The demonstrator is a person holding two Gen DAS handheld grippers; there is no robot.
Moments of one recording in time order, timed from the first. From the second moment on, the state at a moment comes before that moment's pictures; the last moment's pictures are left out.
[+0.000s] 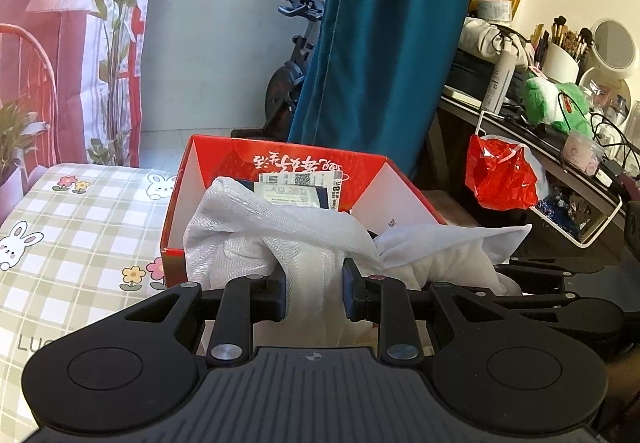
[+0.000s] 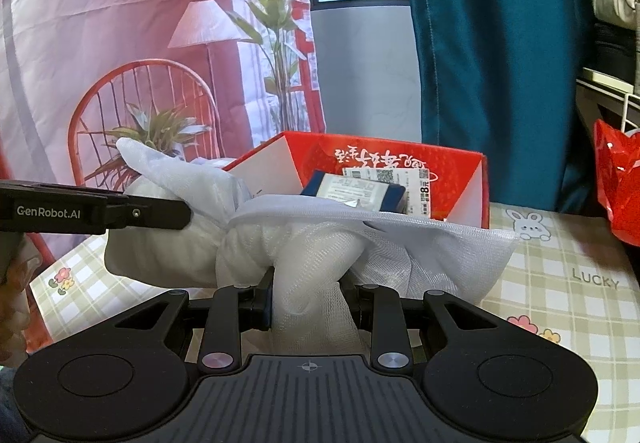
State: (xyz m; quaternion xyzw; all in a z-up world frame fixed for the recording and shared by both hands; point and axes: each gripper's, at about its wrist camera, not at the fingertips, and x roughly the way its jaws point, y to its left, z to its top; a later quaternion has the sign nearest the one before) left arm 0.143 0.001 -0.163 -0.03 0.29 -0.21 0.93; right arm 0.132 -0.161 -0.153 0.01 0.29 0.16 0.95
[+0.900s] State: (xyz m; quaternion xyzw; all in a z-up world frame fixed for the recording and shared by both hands) left arm 0.252 -0.006 -0.116 -0.05 0.27 -0.24 0.93; right arm 0.226 -0.187 -0.101 0.03 0.26 0.16 0.95
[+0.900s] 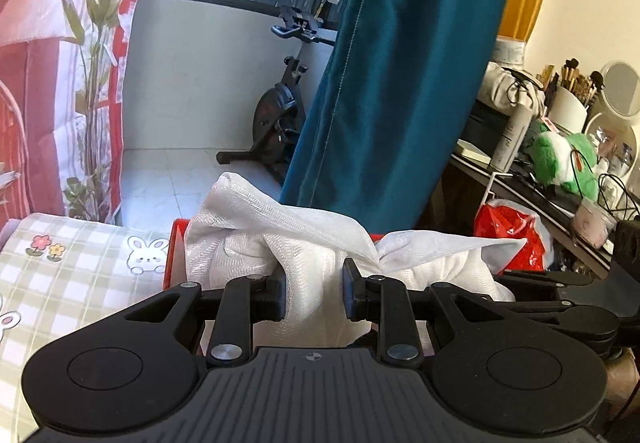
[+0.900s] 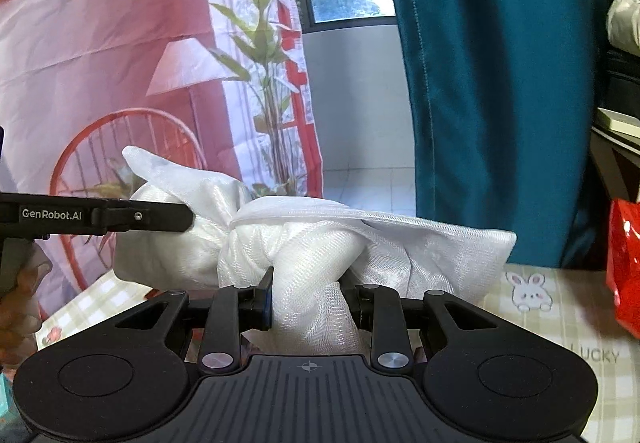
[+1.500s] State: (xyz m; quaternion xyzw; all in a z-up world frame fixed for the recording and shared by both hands) left arm 0.382 -0.028 -0.191 -0.03 0.41 -0.21 0.89; right arm 0.364 -0.192 -0.159 0.06 0.39 0.11 0.91
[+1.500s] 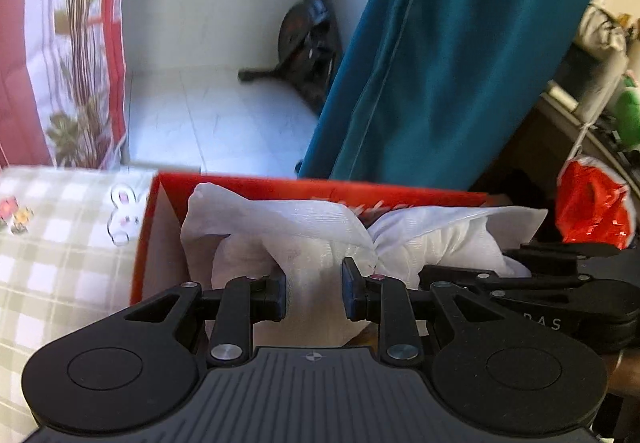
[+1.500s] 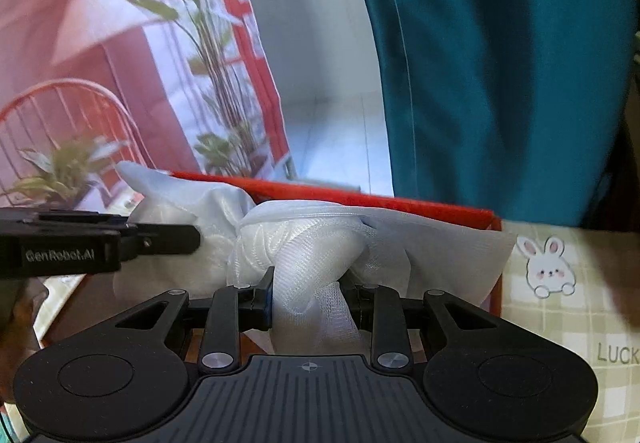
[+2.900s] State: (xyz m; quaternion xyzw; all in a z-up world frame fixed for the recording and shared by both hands) left arm 0.272 -0.025 -0.135 0.06 0.36 -0.20 0.91; right arm 0.300 -0.187 -0.123 0.00 0.42 0.09 0.90
